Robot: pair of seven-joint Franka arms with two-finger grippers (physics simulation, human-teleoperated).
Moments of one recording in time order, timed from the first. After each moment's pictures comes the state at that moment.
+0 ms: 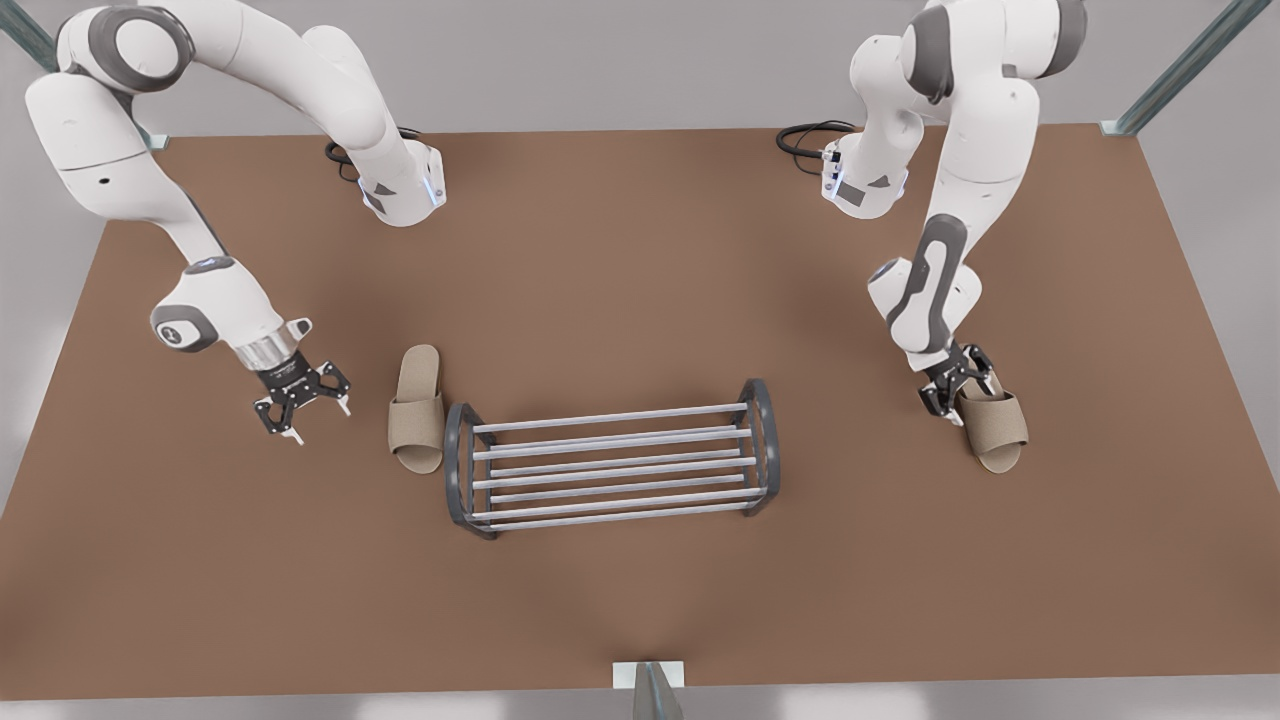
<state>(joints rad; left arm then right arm) -0.42 0.45 0.42 -2.42 2.26 2.40 -2.90 -1.14 0.65 0.77 -2.16 -2.14 3.33 -2.33</state>
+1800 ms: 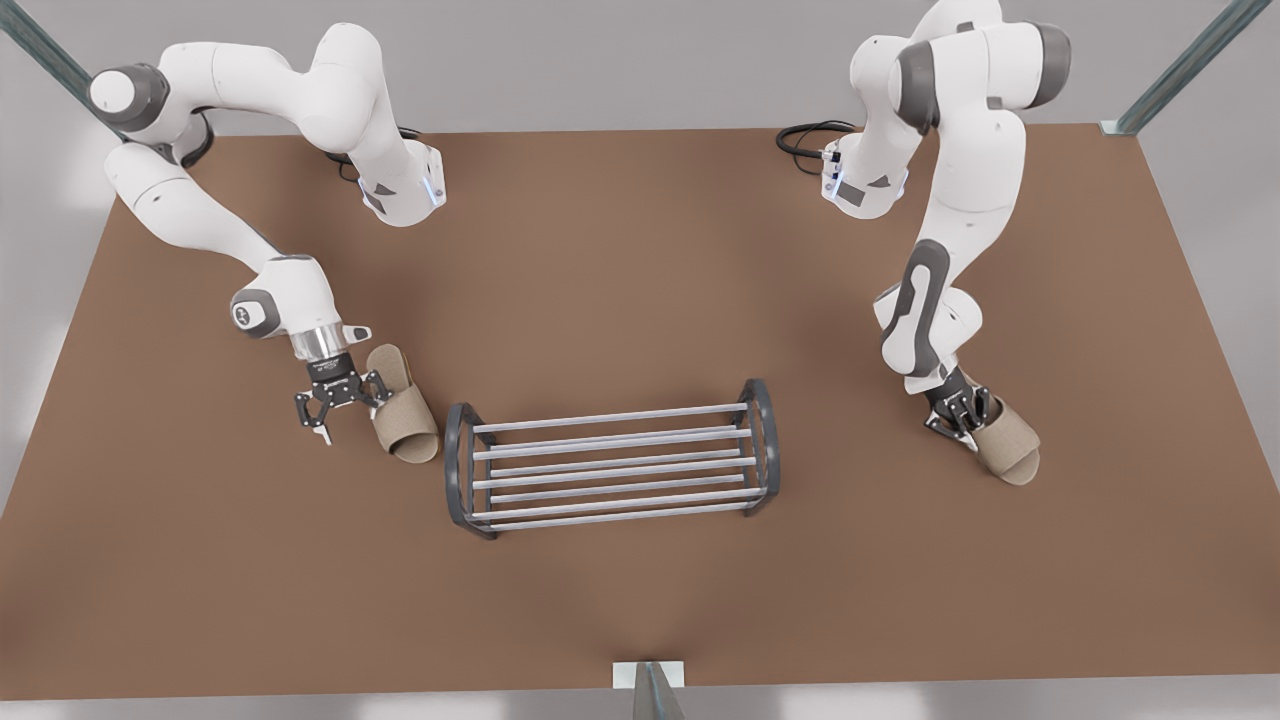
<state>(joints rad) -0.41 0.55 0.42 -2.27 2.40 2.42 -2.90 -1.61 1.45 1.21 -2.36 -2.71 2.66 -2.18</state>
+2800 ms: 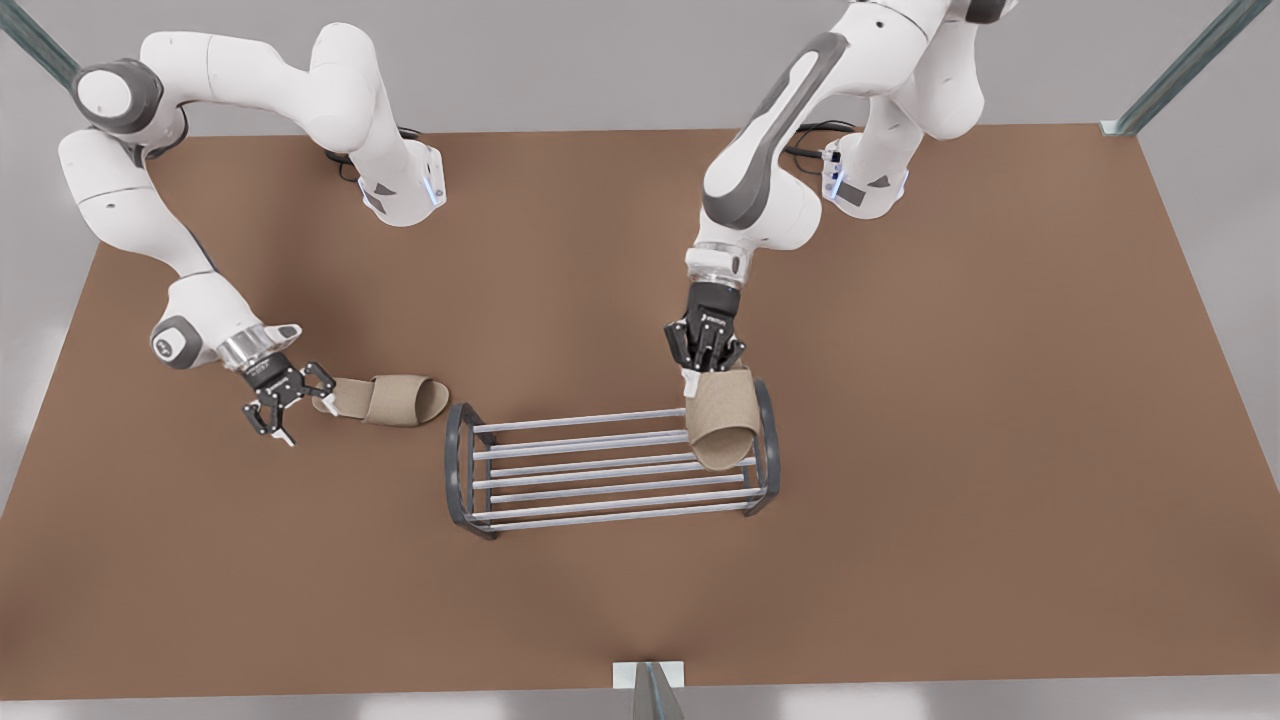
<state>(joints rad) -1.06 0.25 0.40 -1.94 2.06 2.70 -2.90 -1.48 1.28 1.03 -1.96 -2.68 3.46 -2.04</state>
